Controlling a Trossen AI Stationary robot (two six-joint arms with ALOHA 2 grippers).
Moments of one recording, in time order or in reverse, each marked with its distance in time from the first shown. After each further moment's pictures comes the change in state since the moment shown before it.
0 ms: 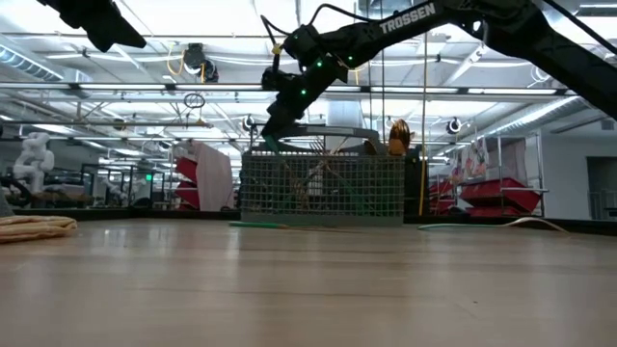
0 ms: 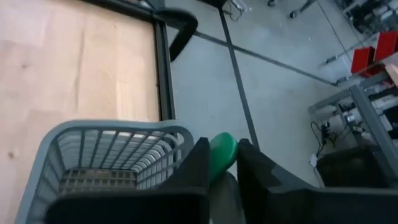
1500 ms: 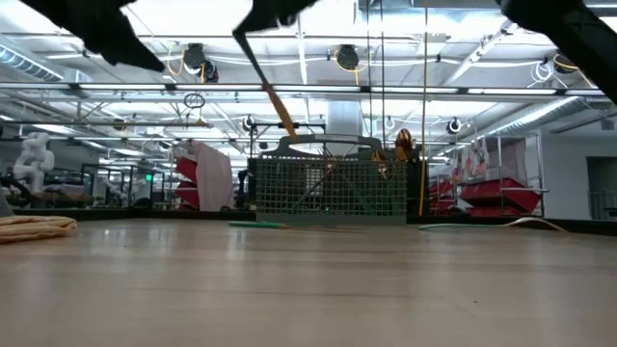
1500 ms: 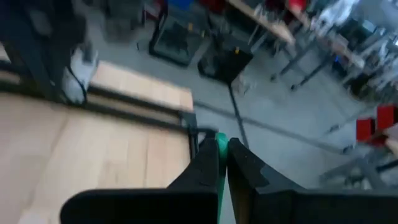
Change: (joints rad) left arm 0.001 -0.001 -0.128 0.178 -0.171 0.057; right arm 0.215 -0.118 0.226 -0.119 -0.013 0.089
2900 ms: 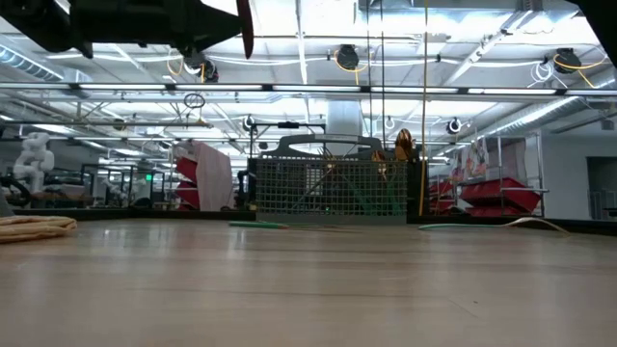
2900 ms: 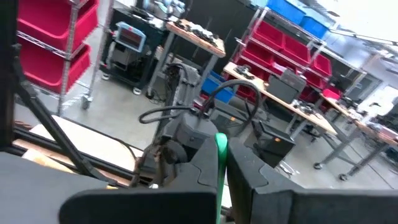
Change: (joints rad) left arm 0.030 0.398 -0.279 1.321 0.178 0.231; right arm 0.250 -0.162 0.000 0.087 -0.089 0.076
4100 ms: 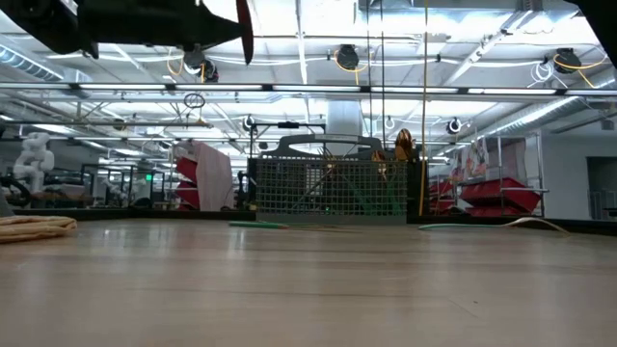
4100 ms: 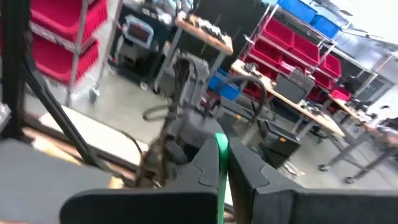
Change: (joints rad) left arm -0.013 0.073 0.016 0.078 -0.051 0.080; right arm -0.001 0.000 0.000 -0.028 -0.038 -0.019
